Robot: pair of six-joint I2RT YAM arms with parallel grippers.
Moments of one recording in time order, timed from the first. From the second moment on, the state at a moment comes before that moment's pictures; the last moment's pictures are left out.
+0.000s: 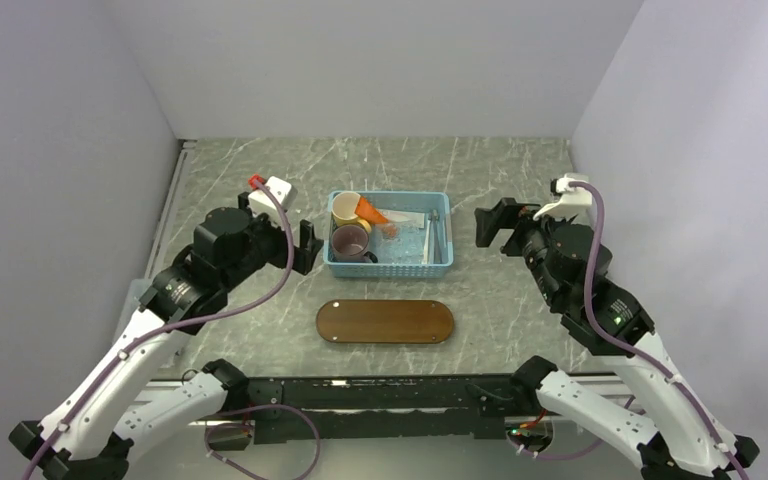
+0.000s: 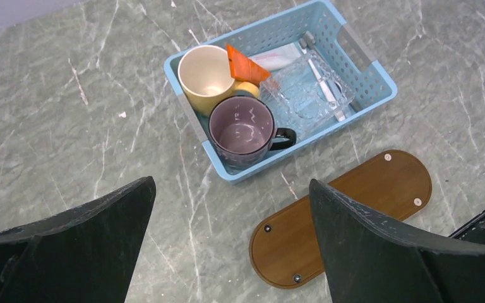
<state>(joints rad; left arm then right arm) -0.60 0.82 1.04 -0.55 -0.06 -0.09 0.67 0.70 1.07 -0.52 0.49 0.34</state>
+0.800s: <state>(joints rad) -0.55 0.68 0.97 -0.49 -0.14 -0.12 0.67 0.81 1.07 -0.51 0.48 0.23</state>
